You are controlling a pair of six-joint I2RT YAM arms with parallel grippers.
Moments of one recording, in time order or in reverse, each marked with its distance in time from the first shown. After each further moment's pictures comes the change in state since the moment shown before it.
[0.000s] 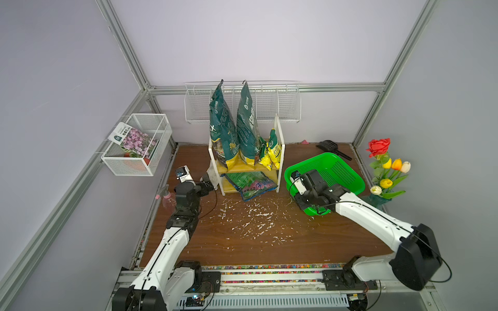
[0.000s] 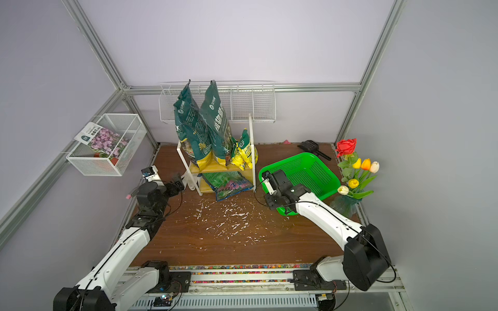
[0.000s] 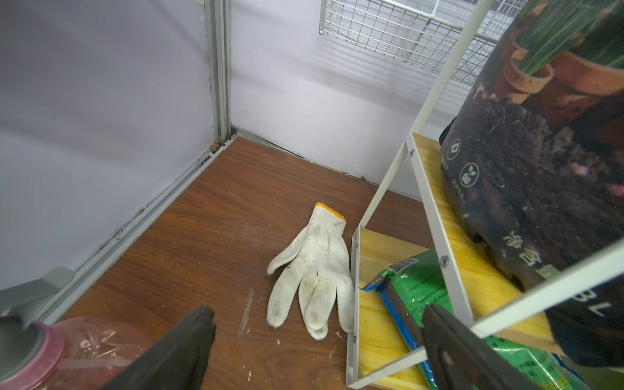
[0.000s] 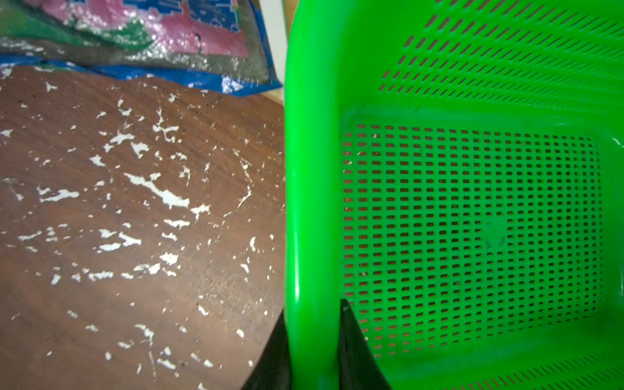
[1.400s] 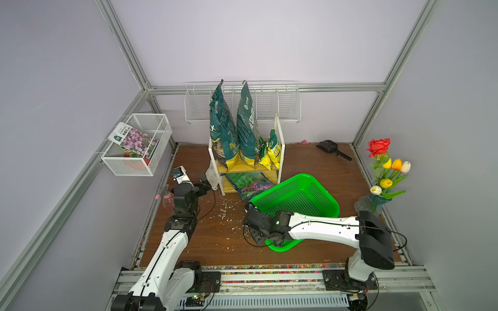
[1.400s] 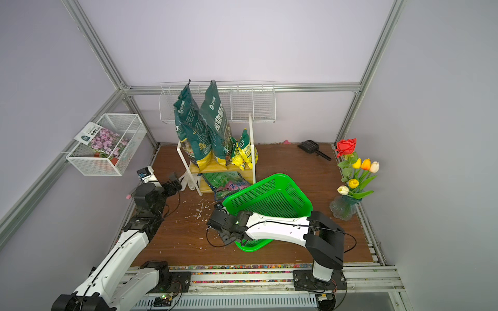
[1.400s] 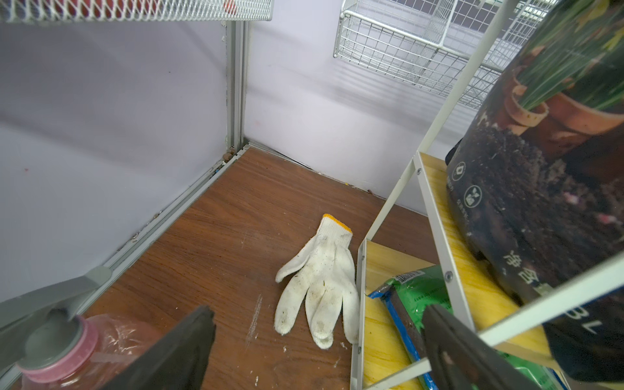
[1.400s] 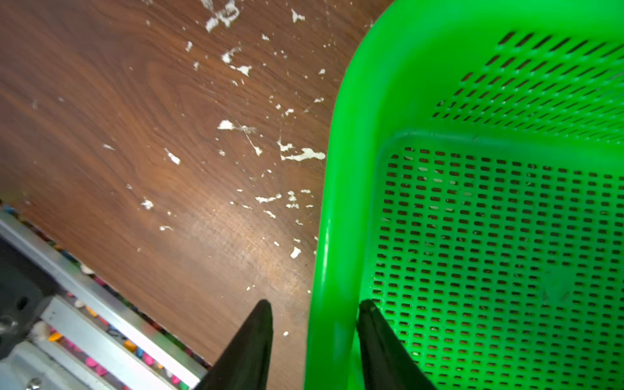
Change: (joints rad) left arm 0.008 -0.040 0.000 -0.013 -0.037 -0.019; right arm 0.625 0.377 0.257 -0.010 0.162 0.470
